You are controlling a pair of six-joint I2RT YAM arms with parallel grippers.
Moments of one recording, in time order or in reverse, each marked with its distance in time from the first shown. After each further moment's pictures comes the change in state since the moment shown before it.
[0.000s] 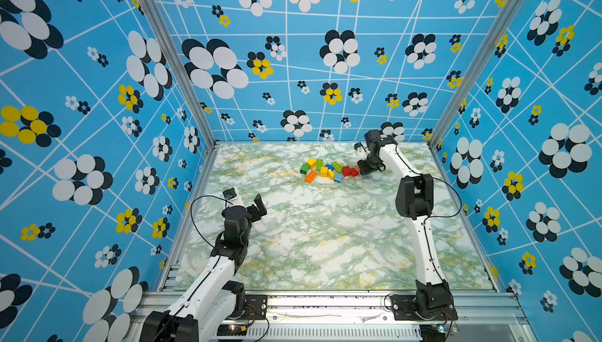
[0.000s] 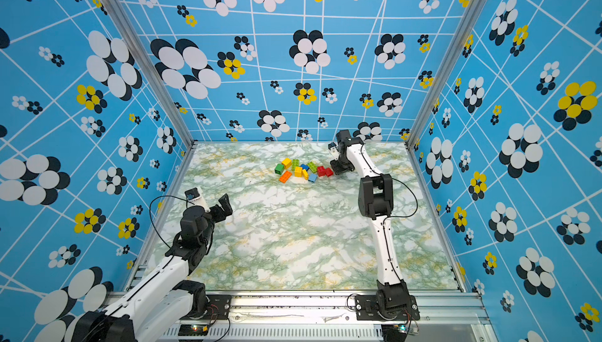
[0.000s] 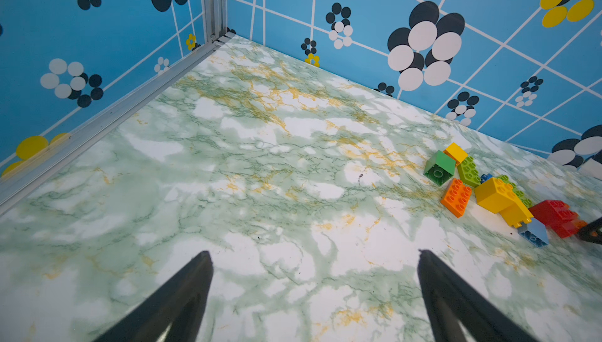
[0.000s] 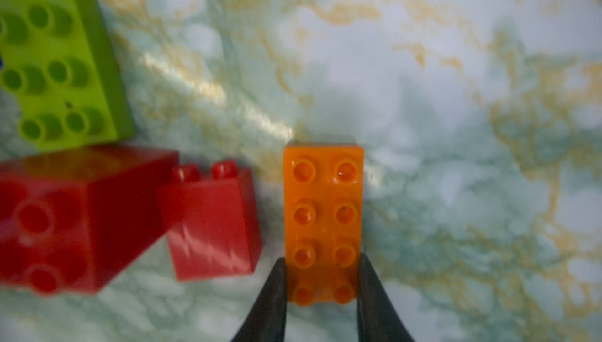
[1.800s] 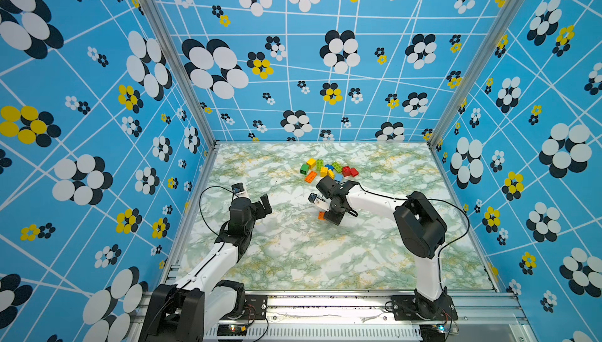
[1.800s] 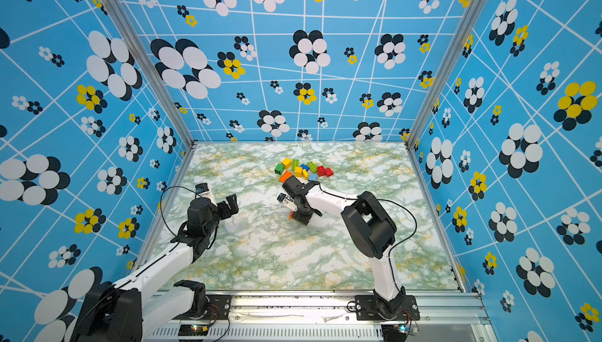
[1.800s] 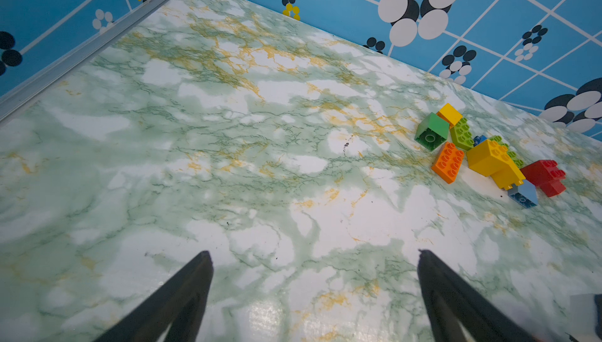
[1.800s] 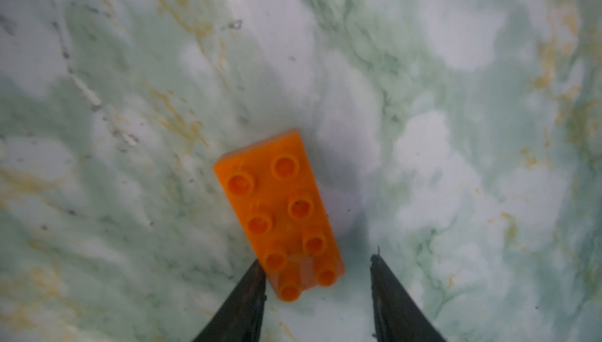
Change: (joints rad) left arm 0.000 0.172 0.088 -0.040 0.111 -0.008; right arm 0.552 -0.496 -0.867 0.320 0.154 -0.118
